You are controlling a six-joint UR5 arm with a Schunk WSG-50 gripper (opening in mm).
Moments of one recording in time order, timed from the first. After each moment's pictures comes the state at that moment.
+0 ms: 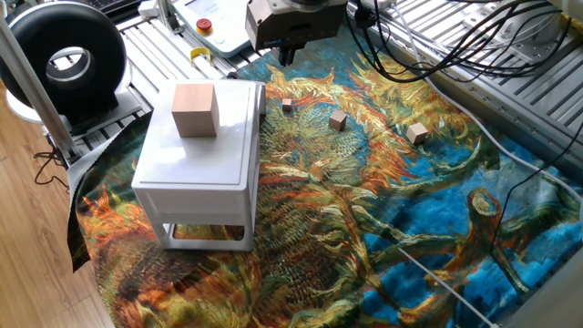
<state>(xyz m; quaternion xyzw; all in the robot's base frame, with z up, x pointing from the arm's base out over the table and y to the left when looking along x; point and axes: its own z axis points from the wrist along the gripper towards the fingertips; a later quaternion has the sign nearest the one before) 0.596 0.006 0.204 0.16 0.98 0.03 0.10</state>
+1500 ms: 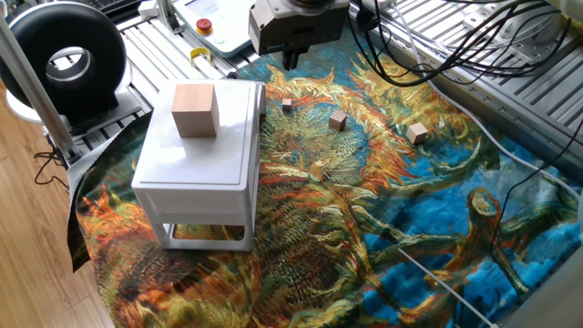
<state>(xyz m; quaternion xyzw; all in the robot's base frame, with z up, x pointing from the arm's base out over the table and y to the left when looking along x) 0.588 0.006 0.198 0.17 0.98 0.03 0.09</state>
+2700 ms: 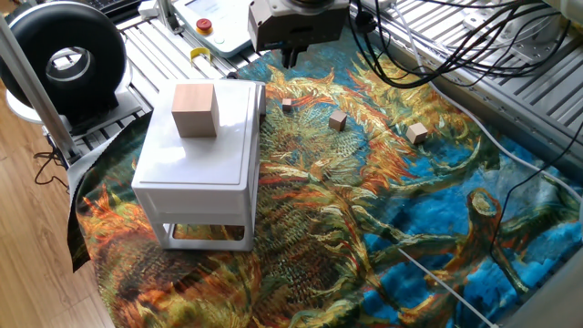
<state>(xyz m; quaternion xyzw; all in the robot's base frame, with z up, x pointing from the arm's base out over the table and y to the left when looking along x) 0.590 0.000 0.198 0.21 0.97 0.02 0.10</state>
